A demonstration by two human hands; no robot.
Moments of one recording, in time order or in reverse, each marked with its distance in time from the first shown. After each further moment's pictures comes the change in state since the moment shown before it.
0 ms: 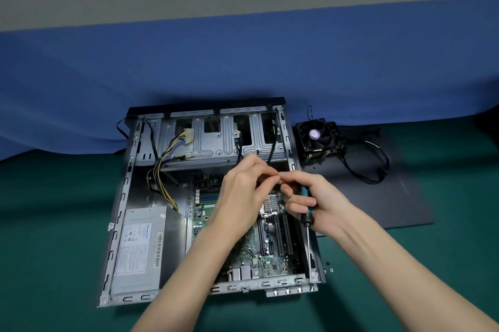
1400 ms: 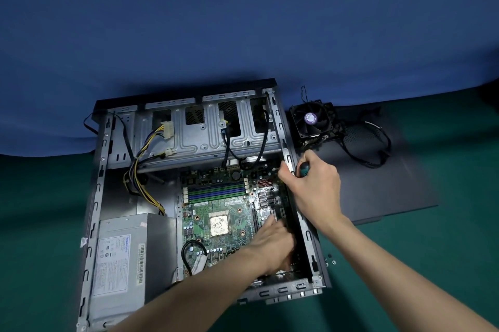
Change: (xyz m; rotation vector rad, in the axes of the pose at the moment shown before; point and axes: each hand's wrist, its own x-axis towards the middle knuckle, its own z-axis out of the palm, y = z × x) left_hand -0.050 -0.056 0.116 0.549 -1.061 -0.012; right_hand 0.046 0.023 -0.041 -1.259 0.793 -0.818
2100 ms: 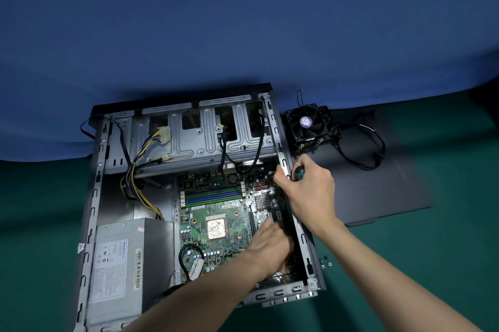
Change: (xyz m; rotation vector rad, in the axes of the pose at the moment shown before) left_hand -0.001 0.005 0.003 0.044 0.095 -0.018; right_hand 0.000 0.000 0.000 0.006 -0.008 0.014
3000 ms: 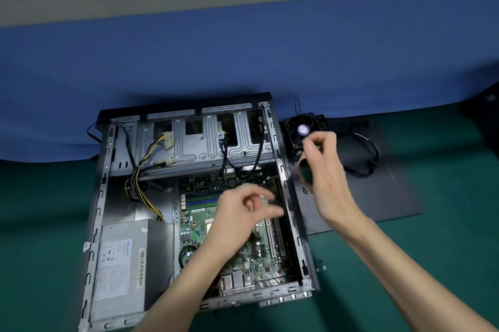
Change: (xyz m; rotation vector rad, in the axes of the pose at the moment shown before) left_hand -0.056 -0.029 -0.085 -1.199 0.535 -0.147; right_hand 0.007 -0.042 -0.061 0.406 -0.187 -0.043
